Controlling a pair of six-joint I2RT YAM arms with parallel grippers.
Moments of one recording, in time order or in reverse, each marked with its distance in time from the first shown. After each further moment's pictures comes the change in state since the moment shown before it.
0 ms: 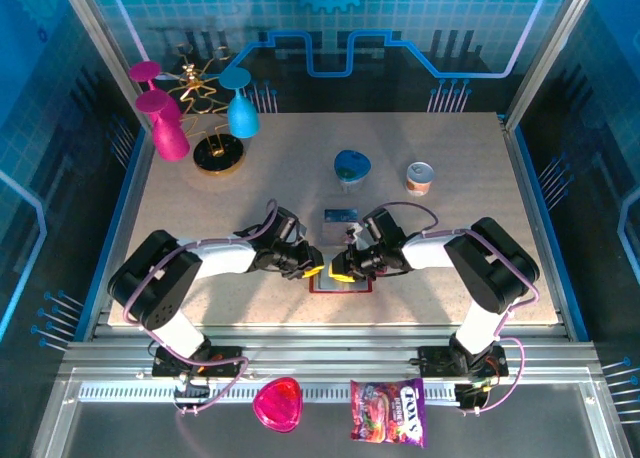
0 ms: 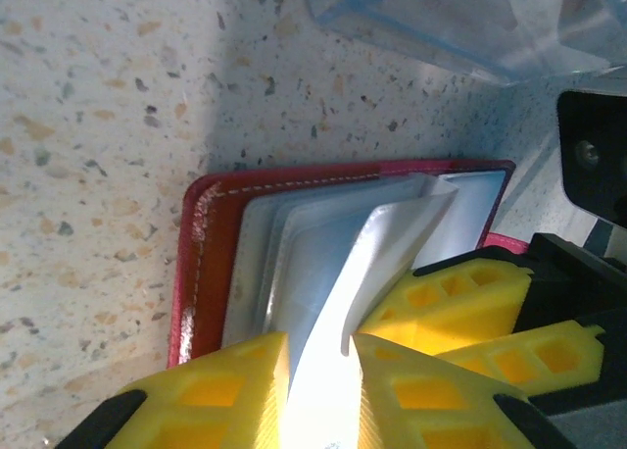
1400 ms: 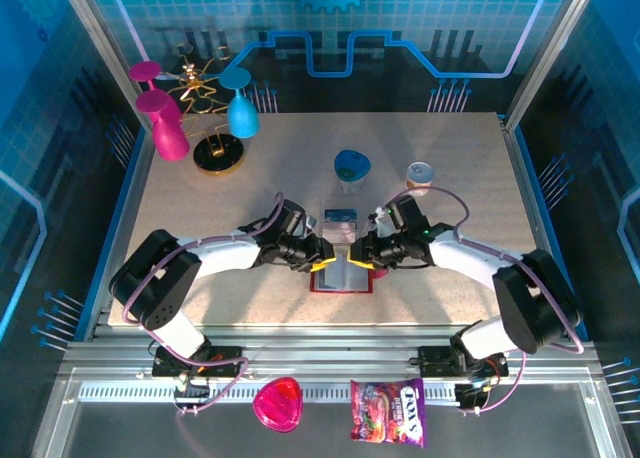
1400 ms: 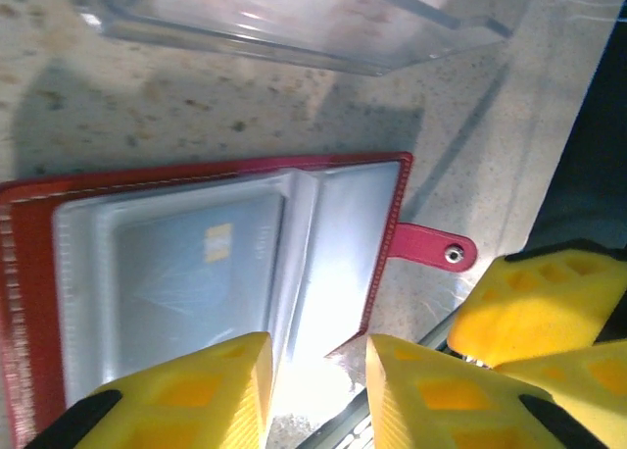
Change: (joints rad) left arm -0.035 -0.003 0.081 0.008 0.039 -0.006; right arm -0.118 -0.306 0.028 -0.349 0.115 -0.117
